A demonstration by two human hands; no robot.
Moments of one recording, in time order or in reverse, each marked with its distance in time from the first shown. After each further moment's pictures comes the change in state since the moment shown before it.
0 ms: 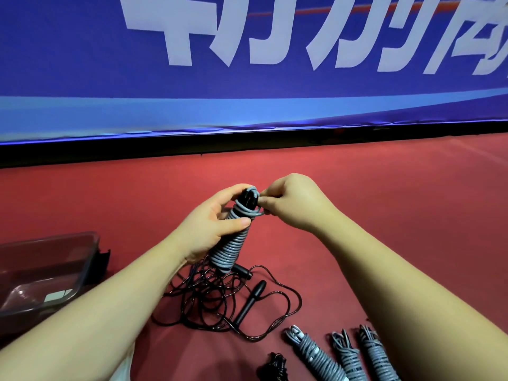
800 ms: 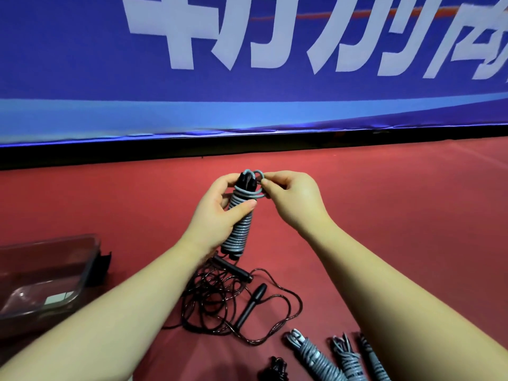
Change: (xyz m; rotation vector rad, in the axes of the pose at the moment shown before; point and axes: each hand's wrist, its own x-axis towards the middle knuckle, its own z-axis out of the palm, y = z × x) left_hand 0.014 0.000 0.013 0.080 0.264 0.133; right_hand 0.012 0.003 0.018 0.333 0.301 -0.001
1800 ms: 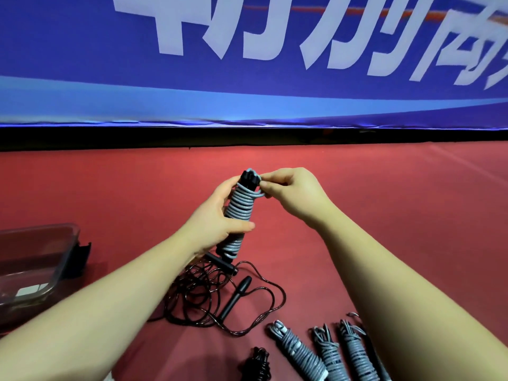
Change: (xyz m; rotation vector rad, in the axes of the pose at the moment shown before) left_hand -0.005 -0.013 0.007 0.049 -0.197 -0.145; right_hand 0.002 0.011 -0.025 -0.089 -0.203 -0.002
